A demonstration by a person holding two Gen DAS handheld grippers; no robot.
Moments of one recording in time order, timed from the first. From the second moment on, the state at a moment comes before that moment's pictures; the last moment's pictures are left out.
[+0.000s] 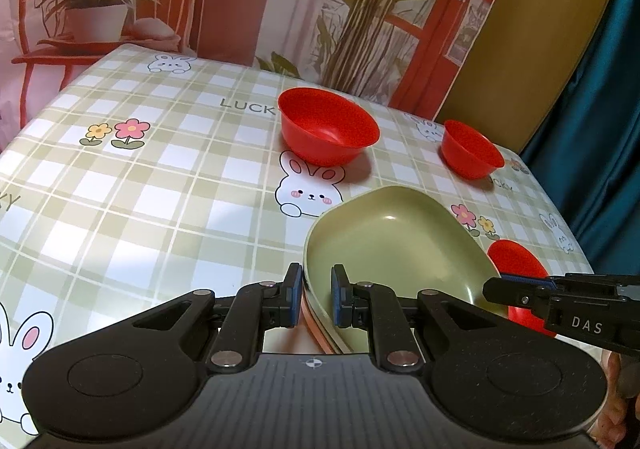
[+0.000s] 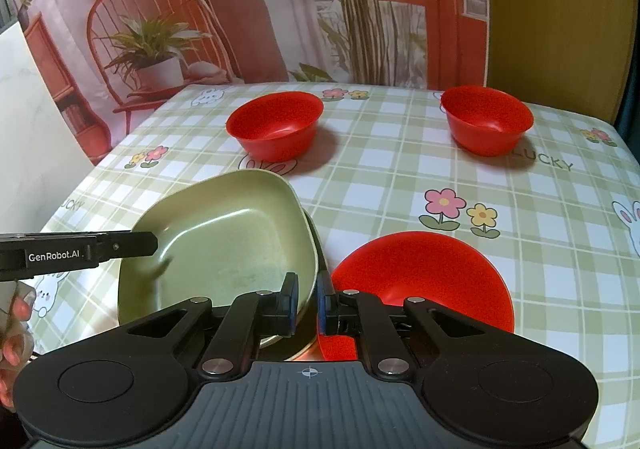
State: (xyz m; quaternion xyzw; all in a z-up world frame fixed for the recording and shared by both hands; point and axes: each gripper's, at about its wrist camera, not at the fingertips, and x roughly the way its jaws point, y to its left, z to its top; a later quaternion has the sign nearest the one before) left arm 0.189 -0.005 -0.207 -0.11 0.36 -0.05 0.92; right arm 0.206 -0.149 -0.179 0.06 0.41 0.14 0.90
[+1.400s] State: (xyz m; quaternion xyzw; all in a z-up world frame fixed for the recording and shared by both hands) left arm 0.187 -0.005 -0.214 -0.11 0.36 -0.05 0.92; right arm 0.204 -0.156 -0.183 0.05 0.40 0.14 0.91
